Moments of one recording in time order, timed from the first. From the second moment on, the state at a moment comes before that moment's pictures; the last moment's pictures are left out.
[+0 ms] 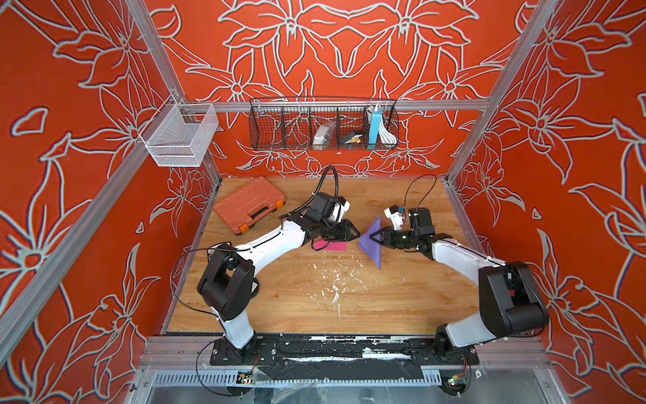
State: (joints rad) left arm -0.56 1.71 1.32 -0.36 0.55 -0.58; right arm 0.23 1.48 0.84 -0.11 -0.73 0.42
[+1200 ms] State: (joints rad) left arm -0.38 1.58 1.33 -0.30 0.89 -0.21; right arm 0.18 1.47 1.12 0.02 -1.28 0.24
